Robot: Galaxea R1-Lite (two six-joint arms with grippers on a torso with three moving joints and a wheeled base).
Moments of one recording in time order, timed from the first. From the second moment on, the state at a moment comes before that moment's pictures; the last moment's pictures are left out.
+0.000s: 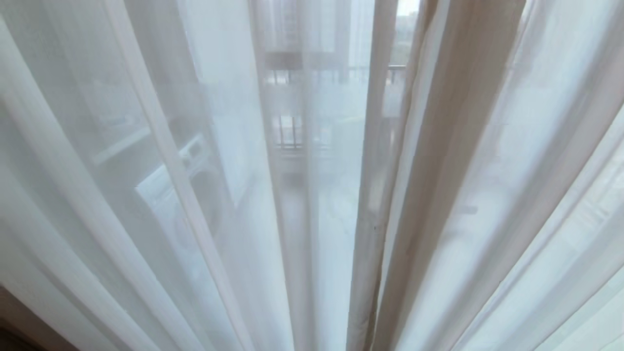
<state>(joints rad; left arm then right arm) 0.00 0.00 0.00 -0.01 0.01 0.03 0.00 0.00 0.00 0.00 0.02 -0.09</state>
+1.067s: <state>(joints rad) 0.00 0.00 0.00 -0.01 0.02 0.02 0.00 0.00 0.00 0.00 0.02 -0.09</state>
